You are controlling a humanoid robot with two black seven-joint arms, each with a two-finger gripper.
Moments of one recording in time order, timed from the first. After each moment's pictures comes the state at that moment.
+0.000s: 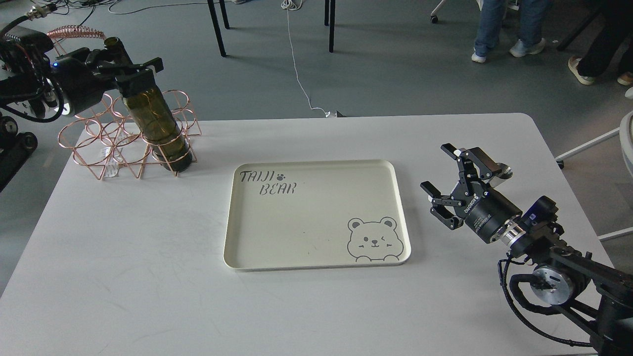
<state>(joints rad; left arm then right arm) -0.89 0.68 -0.78 -0.81 1.92 -0.11 -0.49 0.42 -0.57 0.53 1.20 -0.31 0.24 0.49</state>
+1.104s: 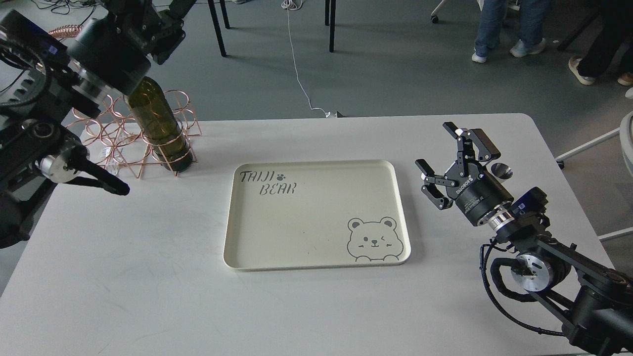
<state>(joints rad) -0.57 0.56 -0.92 -1.36 0.69 -0.14 -0.49 0.40 -0.47 0.65 1.19 -0.30 0.21 0.49</state>
